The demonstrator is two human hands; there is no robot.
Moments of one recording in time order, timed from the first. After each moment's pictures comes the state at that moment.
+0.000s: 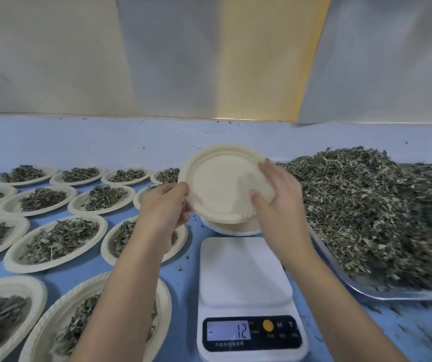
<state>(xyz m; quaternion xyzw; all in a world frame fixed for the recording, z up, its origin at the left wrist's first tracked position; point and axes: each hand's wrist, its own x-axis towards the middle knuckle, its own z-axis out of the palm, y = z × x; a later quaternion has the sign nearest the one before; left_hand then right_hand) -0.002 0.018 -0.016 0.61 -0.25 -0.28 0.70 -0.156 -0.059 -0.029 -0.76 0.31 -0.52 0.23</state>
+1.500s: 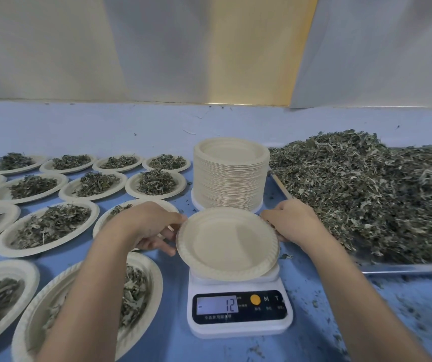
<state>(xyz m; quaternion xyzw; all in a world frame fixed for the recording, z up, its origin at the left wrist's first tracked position) 0.020 0.032 -0.036 0.80 -0.33 -0.38 0.33 -0.197 -0.091 -0.052 -0.75 0.53 -0.22 0.33</state>
